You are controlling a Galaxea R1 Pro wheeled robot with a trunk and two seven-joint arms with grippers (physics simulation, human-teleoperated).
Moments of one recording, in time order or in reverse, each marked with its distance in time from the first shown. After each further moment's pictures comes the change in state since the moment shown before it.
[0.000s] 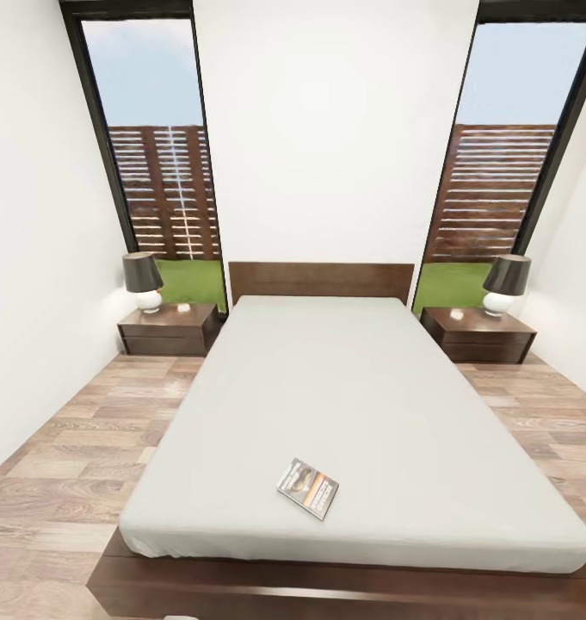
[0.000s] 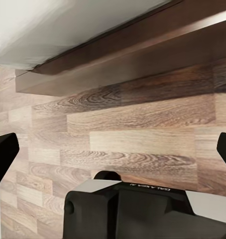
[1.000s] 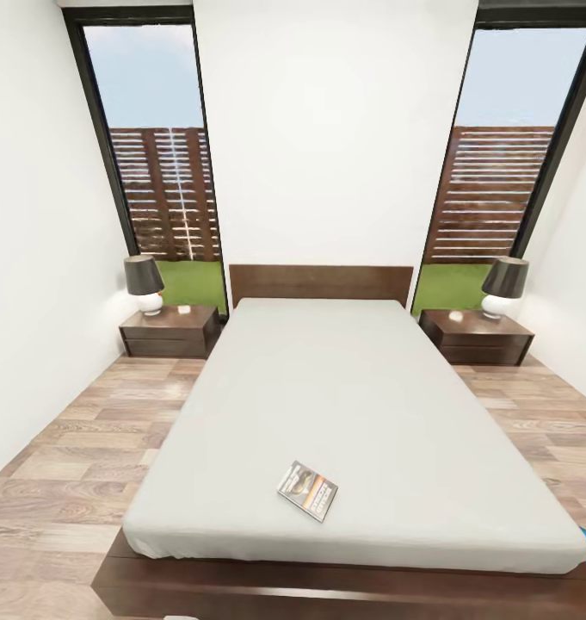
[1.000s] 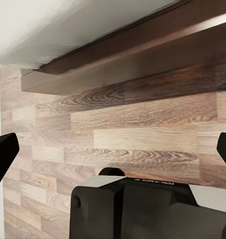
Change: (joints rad) left arm 0.000 0.000 0.000 0.000 0.000 0.001 0.000; right arm 0.000 0.000 0.000 0.000 0.000 0.000 -0.001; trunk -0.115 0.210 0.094
